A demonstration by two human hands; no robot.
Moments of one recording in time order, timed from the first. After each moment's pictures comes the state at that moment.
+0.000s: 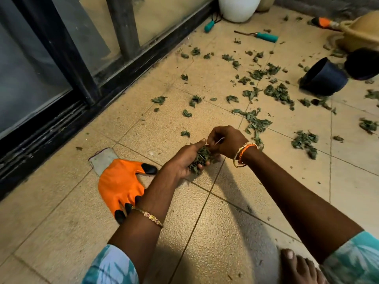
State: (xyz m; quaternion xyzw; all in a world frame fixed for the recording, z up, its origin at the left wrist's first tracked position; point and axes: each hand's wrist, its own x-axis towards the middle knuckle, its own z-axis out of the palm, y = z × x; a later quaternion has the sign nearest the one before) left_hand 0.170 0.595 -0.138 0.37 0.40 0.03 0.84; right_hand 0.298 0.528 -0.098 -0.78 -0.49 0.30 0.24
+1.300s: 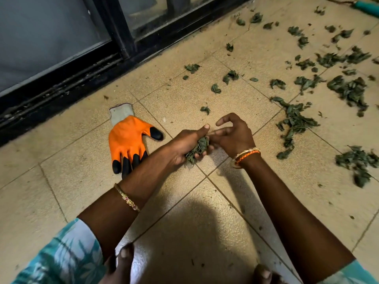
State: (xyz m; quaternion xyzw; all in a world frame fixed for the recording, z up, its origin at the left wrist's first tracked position) left_hand 0.158 0.567 -0.149 0.40 0.47 0.07 0.78; right_hand 0.292 0.516 -0.132 -0.70 -0.40 0.43 0.41
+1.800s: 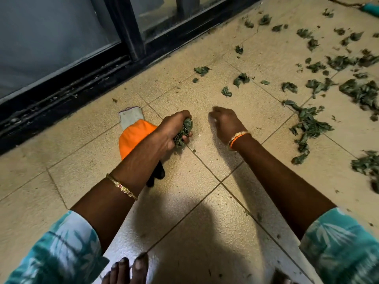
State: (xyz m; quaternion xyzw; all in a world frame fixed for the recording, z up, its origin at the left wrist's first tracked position) left_hand 0.119 0.624 -0.149 0.32 0.58 0.22 0.71; right_hand 0.282 0.593 -0.178 -0.68 -0.70 0.13 0.16
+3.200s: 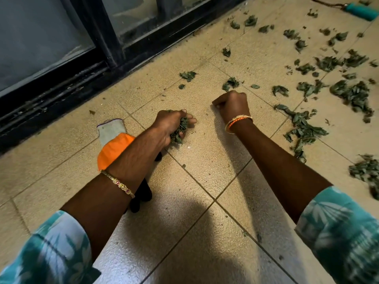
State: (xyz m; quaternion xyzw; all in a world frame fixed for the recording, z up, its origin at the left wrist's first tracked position) left_hand 0.151 0.672 -0.163 0.36 0.57 0.21 0.70; right_hand 0.329 0.653 -0.178 -0.76 -0.57 0.11 0.28
